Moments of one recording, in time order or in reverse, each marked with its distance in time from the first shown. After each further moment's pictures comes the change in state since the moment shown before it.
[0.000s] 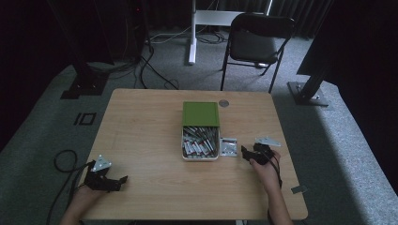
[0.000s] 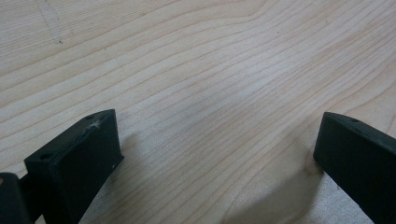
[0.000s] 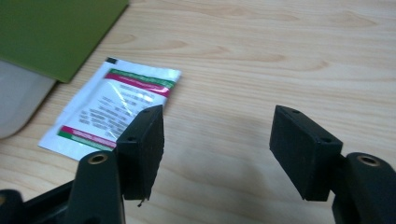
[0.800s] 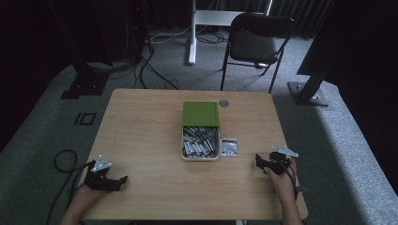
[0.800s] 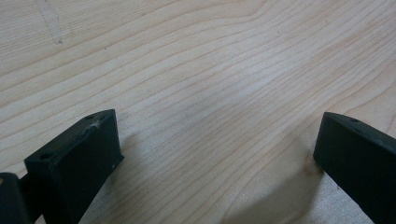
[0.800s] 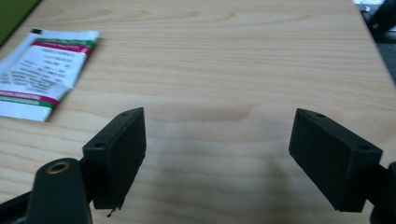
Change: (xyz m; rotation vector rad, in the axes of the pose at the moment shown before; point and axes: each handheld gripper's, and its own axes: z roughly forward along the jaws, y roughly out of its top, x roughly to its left) left arm 0.000 0.000 0.000 0.001 0.000 0.002; right arm -0.037 -0.029 -0.032 0.030 -0.117 0.093
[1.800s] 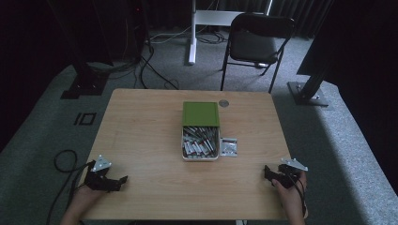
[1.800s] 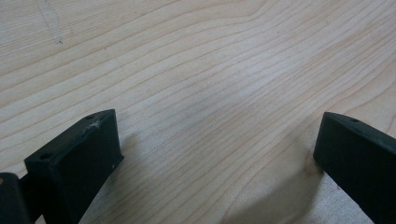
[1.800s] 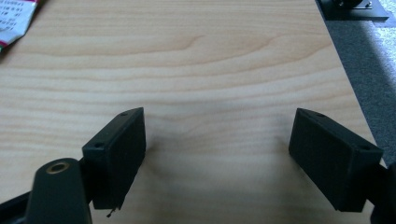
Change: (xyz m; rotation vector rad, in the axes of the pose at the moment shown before) left arm 0.000 0.000 0.000 -0.002 0.000 0.000; right arm -0.016 -0.036 -0.027 0.032 -0.075 0.047
